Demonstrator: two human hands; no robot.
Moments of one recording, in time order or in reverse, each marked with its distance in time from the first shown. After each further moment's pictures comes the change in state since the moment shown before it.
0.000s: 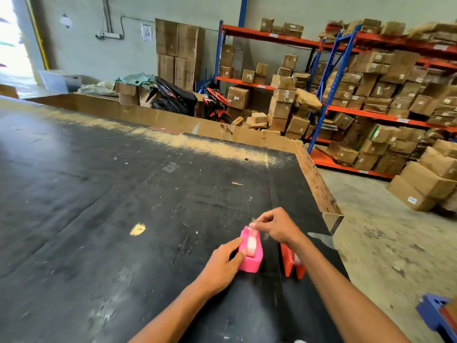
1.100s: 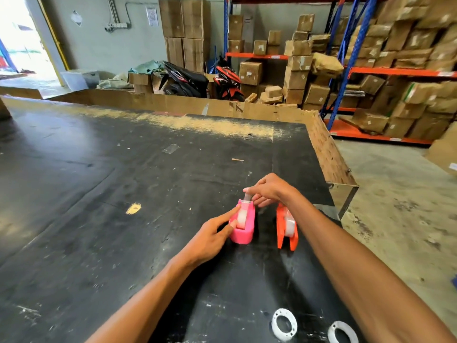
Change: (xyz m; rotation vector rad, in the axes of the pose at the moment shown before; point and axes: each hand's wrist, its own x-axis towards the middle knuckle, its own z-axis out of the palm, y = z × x) left_hand 0.004 -0.001 0.002 0.047 -0.079 -0.080; right_hand 0.042 0.012 -0.014 0.048 -0.190 0.230
